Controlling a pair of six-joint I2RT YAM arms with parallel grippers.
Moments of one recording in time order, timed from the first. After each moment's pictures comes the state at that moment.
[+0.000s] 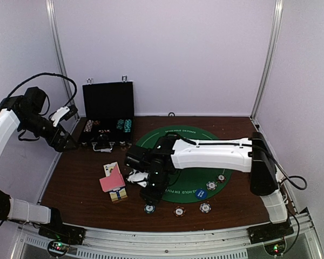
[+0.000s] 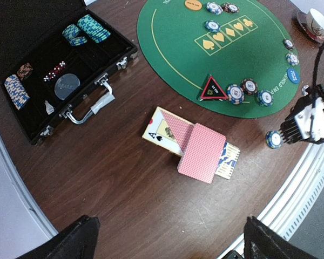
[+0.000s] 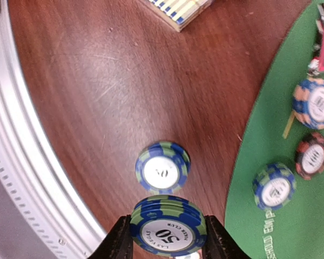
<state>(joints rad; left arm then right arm) 0.01 1.19 1.38 -1.30 0.47 0.61 1.21 2.23 1.98 -1.13 -0.09 0.06</state>
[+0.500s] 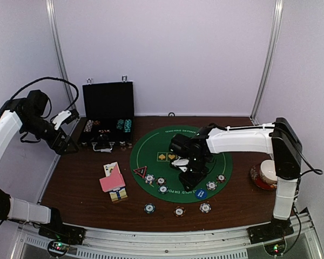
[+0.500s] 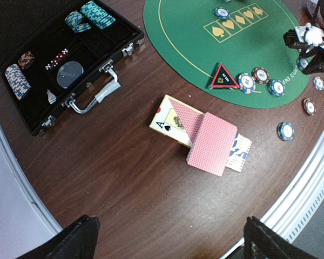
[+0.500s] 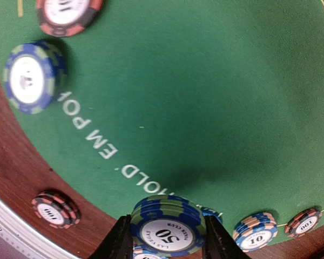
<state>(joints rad) 0.01 1.20 1.33 -1.28 0.42 0.63 0.94 1.95 1.48 -1.02 -0.04 0.16</state>
